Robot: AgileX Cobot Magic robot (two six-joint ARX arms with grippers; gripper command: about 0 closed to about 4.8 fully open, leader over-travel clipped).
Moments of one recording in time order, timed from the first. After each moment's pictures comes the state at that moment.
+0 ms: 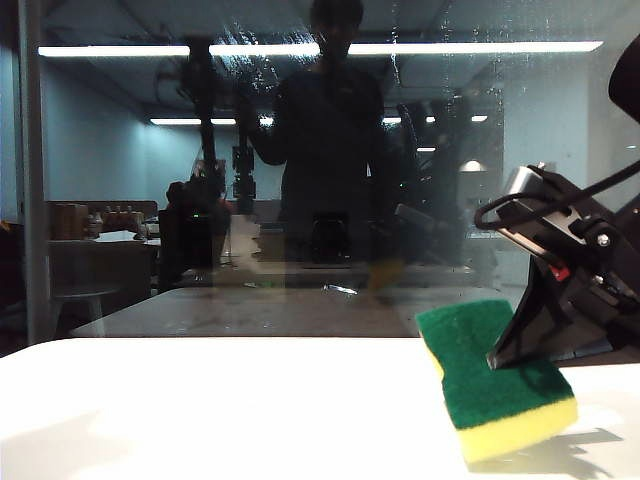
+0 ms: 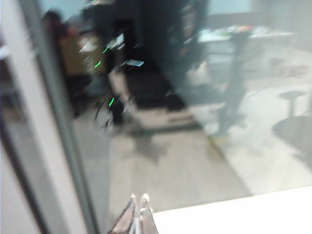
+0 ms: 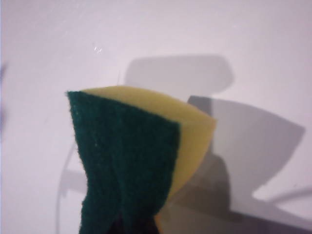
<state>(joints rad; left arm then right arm) -0.19 0.41 1.24 -0.80 0.00 0.07 0.44 1.30 0.34 0.24 -0.31 0.36</state>
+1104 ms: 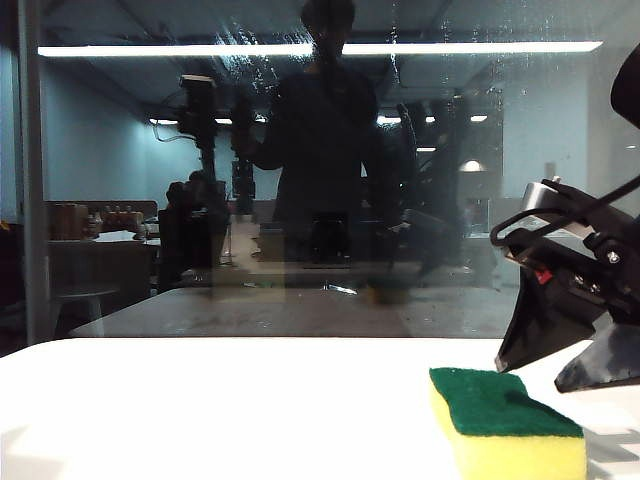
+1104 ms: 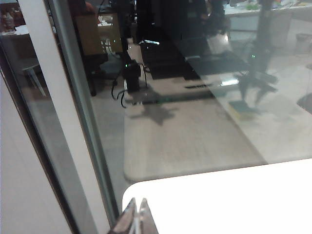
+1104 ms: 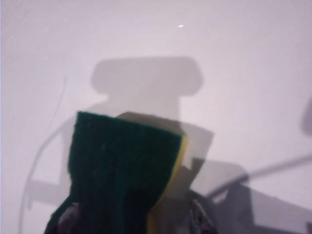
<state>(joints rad) -0.19 0.16 0.88 -0.75 -0.06 0.10 0.42 1.30 0.35 0.20 -0.16 0.37</state>
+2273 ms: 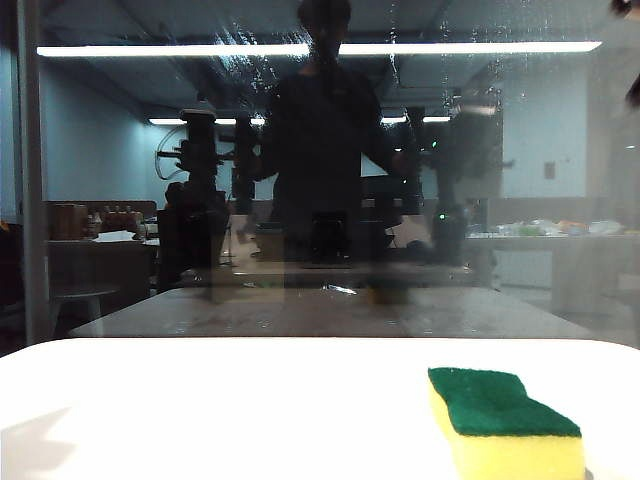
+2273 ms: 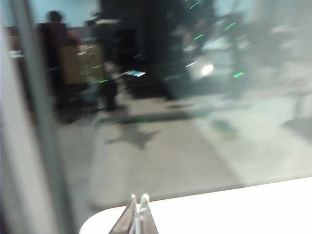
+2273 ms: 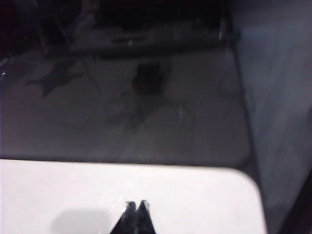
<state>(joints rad) -0.19 0.00 0.35 -0.23 0.02 0.05 0.10 0.79 0.52 0.07 -0.11 0.11</state>
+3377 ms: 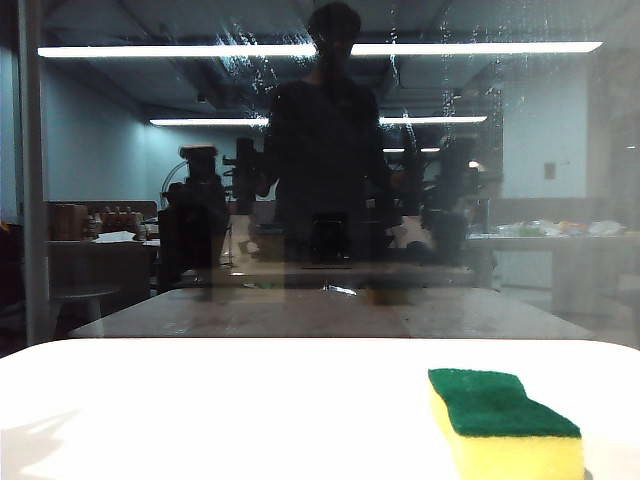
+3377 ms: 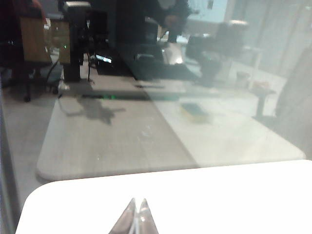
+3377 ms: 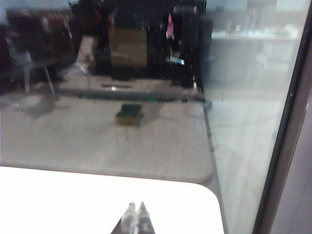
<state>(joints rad) -0.19 0.00 0.04 0.06 0.11 -0.08 0.10 0.00 0.13 -0.08 -0.02 -0.01</state>
